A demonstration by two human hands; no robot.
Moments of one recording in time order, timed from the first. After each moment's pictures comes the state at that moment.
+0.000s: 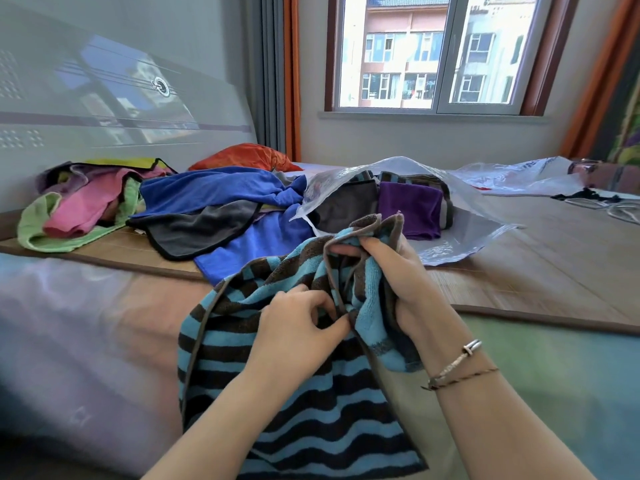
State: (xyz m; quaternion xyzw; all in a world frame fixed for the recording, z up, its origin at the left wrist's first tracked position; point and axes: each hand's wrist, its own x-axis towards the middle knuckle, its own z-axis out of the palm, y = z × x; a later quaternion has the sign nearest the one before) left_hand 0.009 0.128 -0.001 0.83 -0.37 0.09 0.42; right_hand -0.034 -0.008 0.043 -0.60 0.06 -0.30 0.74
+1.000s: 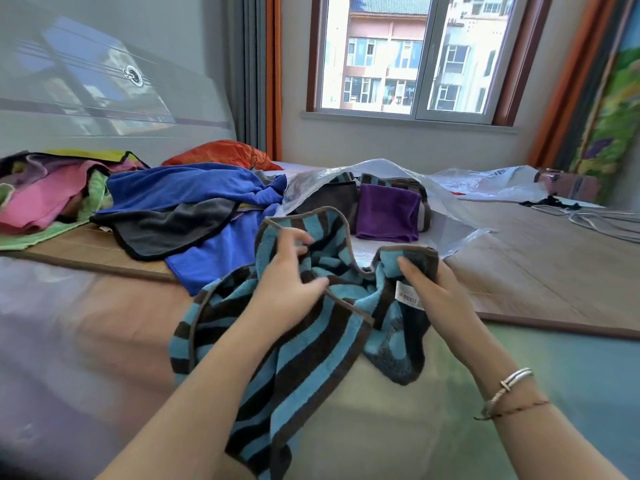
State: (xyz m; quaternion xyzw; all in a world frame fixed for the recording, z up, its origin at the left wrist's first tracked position) left_hand 0.046 0.094 0.023 0.75 -0.38 0.00 0.54; right_hand -0.083 -0.064 0.021 -0.74 0.12 -0.39 0.54
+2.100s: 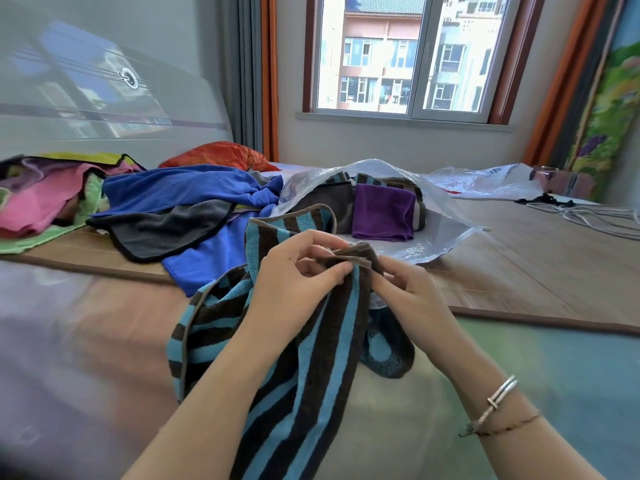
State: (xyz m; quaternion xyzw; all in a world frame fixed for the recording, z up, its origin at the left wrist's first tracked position) left_hand 0.010 0.103 0.039 0.62 -0.43 0.02 0.66; right_hand -0.089 -0.029 0.030 -0.77 -0.02 -0.32 0.56
